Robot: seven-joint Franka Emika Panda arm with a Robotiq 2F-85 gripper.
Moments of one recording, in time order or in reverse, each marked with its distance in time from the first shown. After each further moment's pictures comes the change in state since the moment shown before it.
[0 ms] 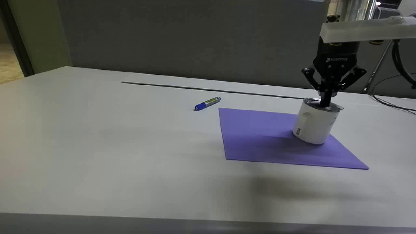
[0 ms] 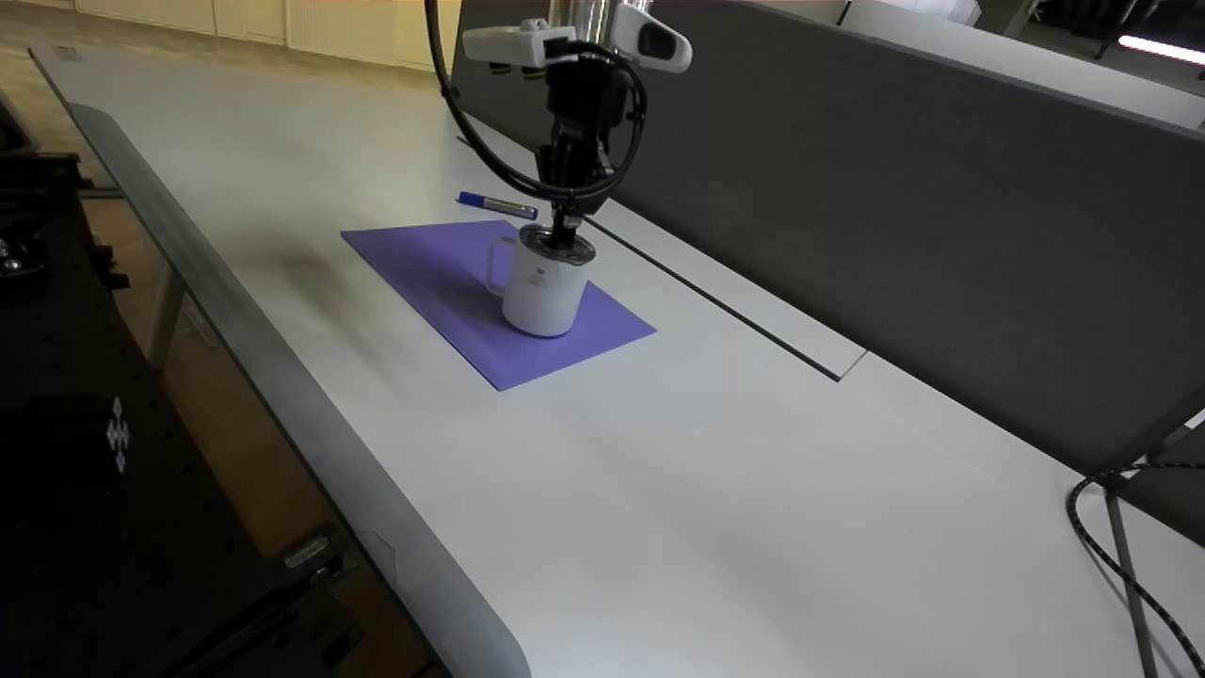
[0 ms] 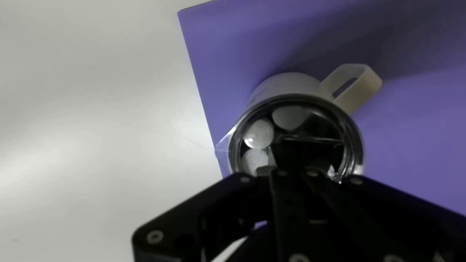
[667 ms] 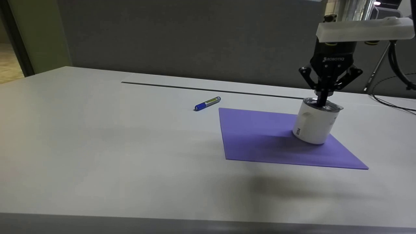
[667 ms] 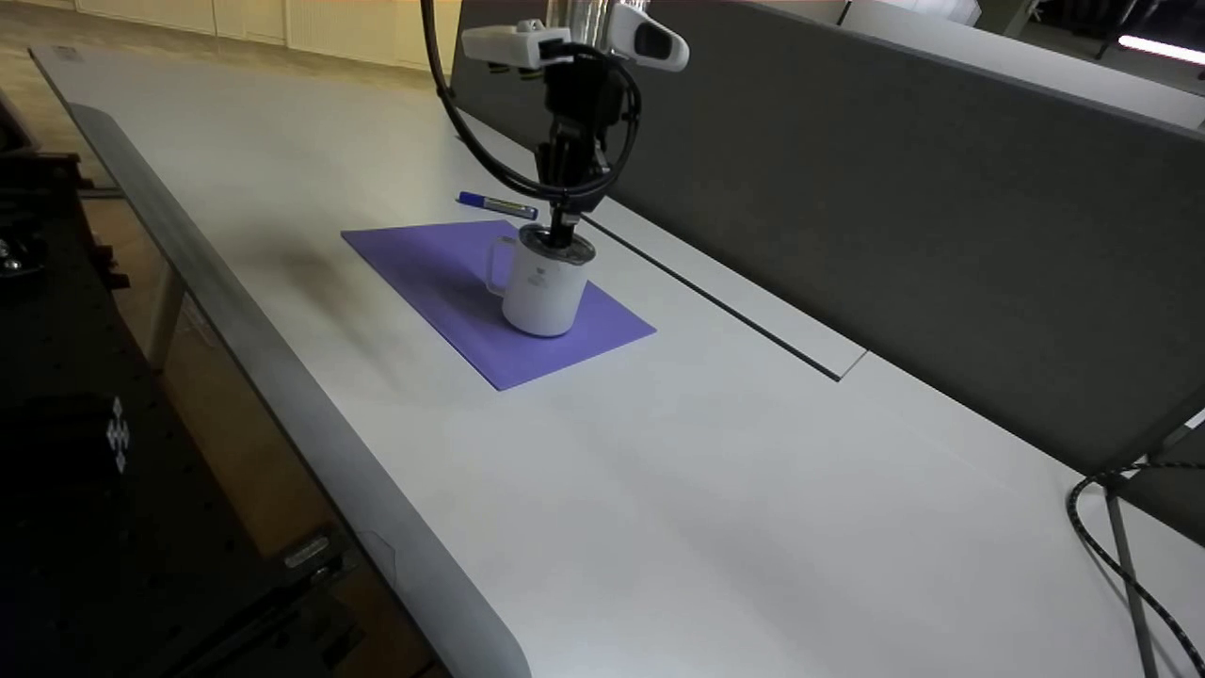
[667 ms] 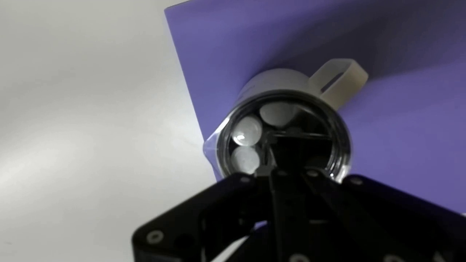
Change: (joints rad) arm 0.013 0.003 -0.003 0.000 0.032 0.014 0.001
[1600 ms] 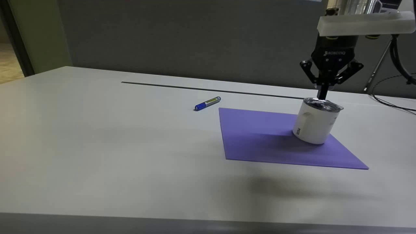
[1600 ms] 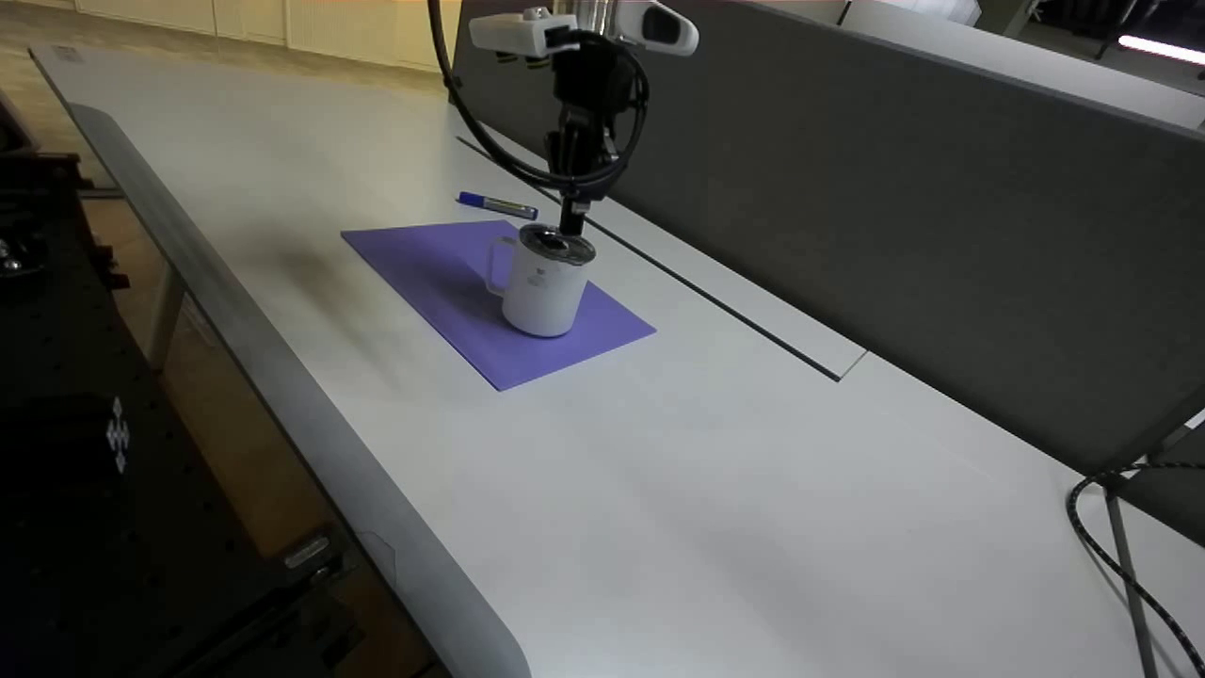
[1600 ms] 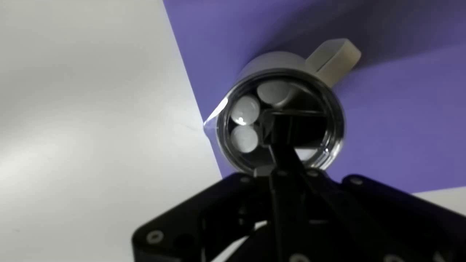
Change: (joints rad) arm 0.007 -0.025 -0.012 0.000 0.007 0.014 0.009
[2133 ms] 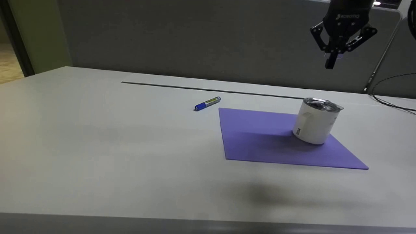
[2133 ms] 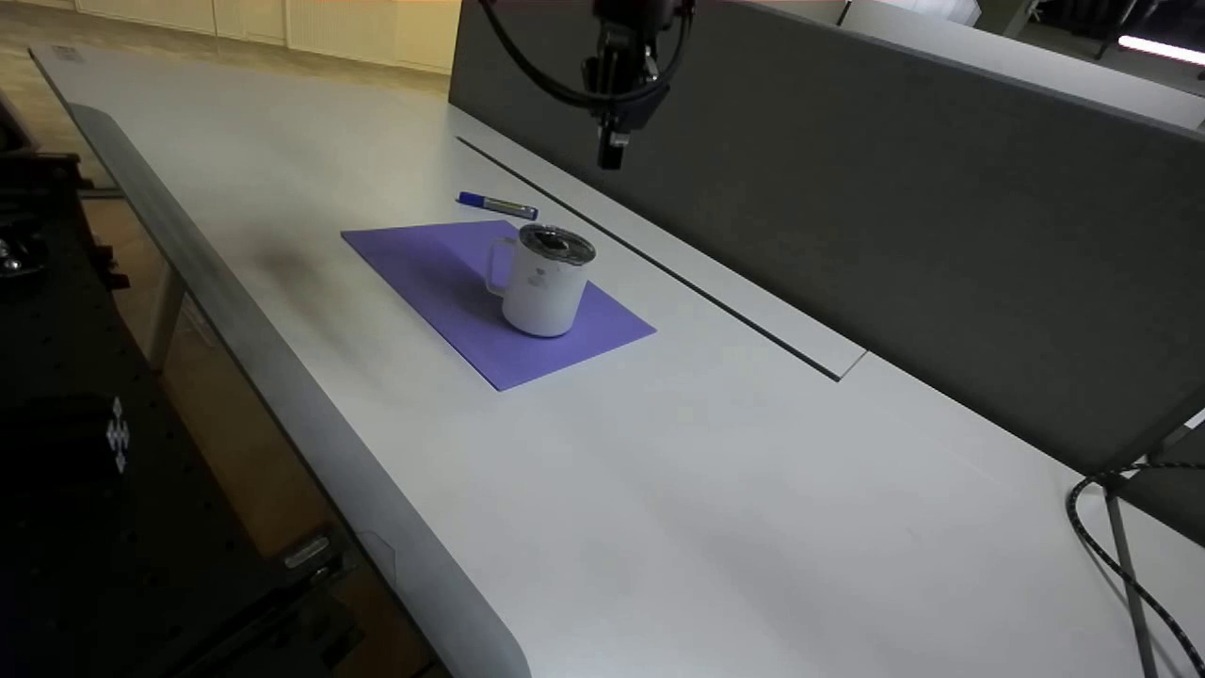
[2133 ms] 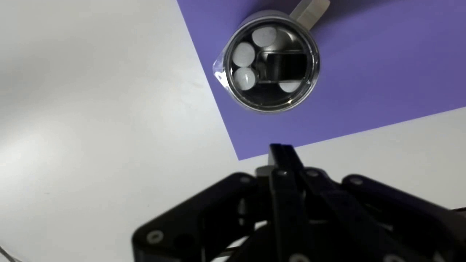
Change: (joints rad) arm -0.024 -0.139 0.008 0.028 0.047 -0.092 -0.021
